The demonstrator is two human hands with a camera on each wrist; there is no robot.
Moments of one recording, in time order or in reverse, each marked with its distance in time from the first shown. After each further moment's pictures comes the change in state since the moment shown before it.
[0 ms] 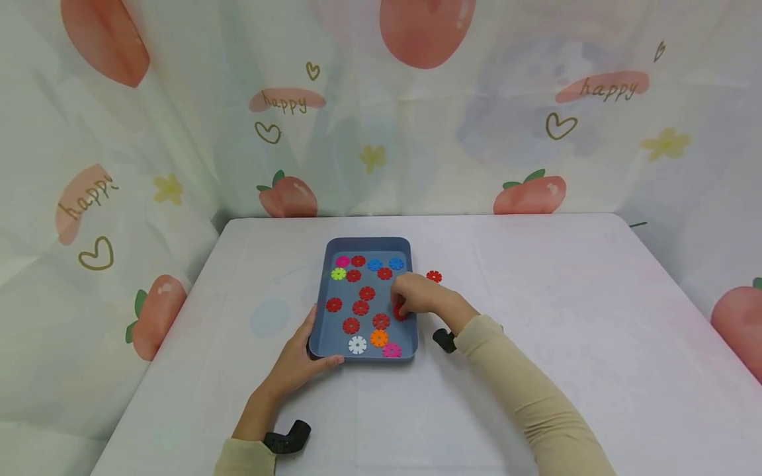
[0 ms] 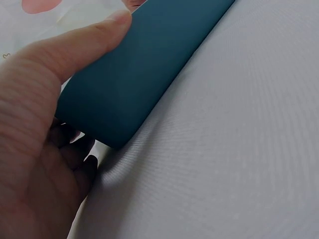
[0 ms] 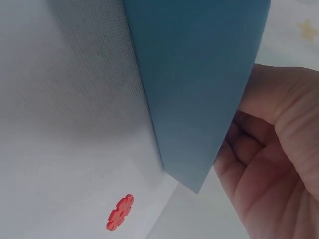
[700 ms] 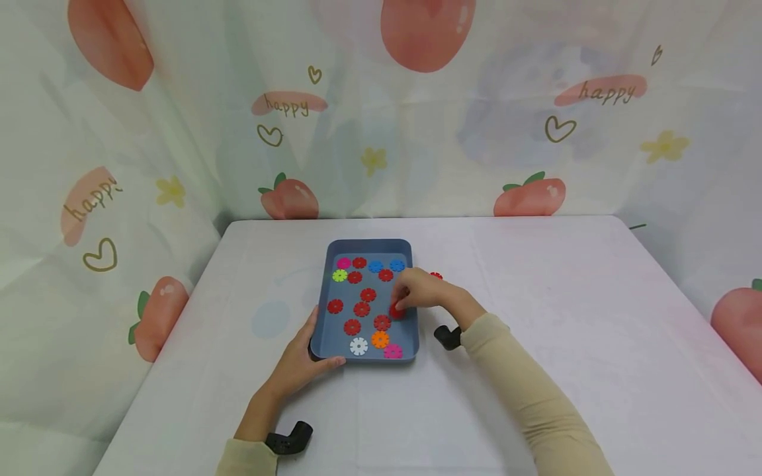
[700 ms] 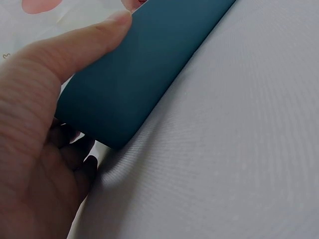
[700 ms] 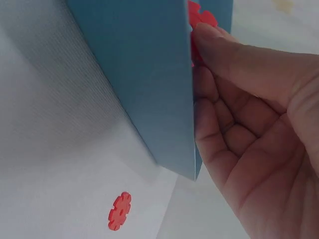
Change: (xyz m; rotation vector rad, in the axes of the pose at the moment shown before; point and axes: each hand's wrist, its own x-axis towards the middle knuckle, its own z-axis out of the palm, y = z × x) left_hand 0.001 -0.002 0.001 0.009 0.007 0.012; right_hand -0.004 0.011 -0.010 0.174 0.046 -0.063
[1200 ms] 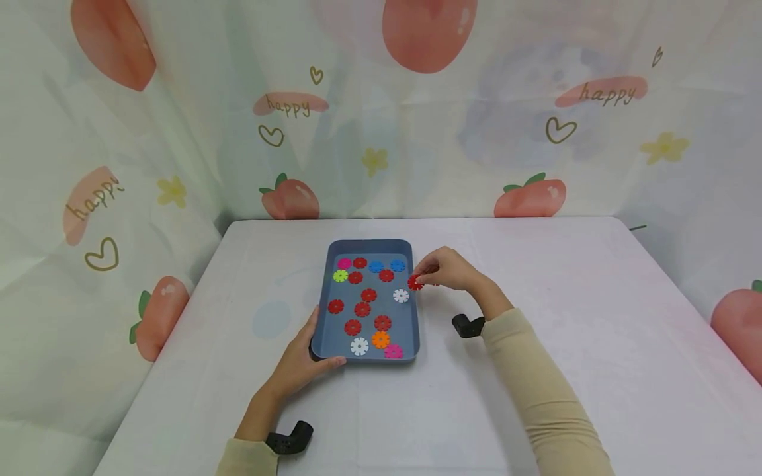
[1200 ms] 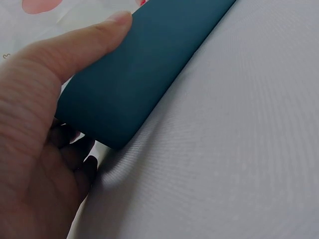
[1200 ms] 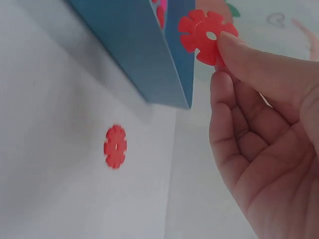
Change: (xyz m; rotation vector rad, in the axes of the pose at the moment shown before) left_hand 0.000 0.003 -0.001 0.006 -0.003 -0.010; right_hand -0.024 0.023 -0.030 0.150 0.223 0.129
